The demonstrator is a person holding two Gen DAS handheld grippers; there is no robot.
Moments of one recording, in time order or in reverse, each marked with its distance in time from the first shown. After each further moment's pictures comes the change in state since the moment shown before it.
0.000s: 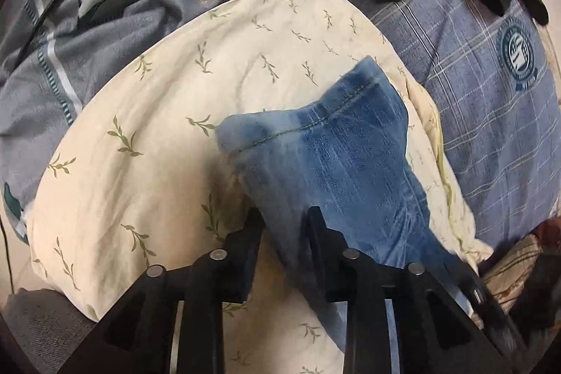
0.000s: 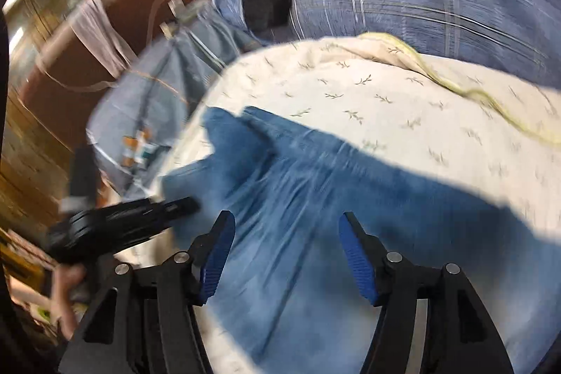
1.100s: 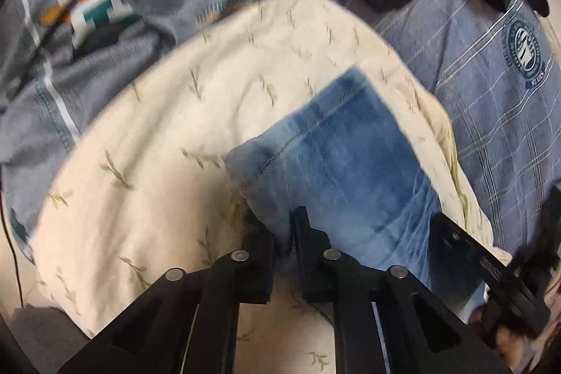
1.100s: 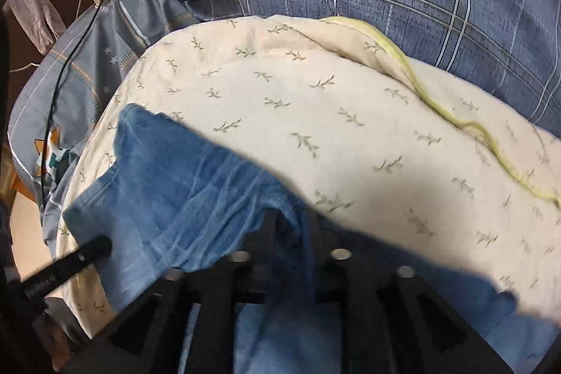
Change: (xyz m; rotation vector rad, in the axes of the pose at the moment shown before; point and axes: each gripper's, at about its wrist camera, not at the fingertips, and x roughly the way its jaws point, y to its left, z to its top) left arm -0.001 -0.008 -0.003 0.066 -0.101 0.080; right arm 0.039 -0.009 0.025 0.023 0.003 -0.196
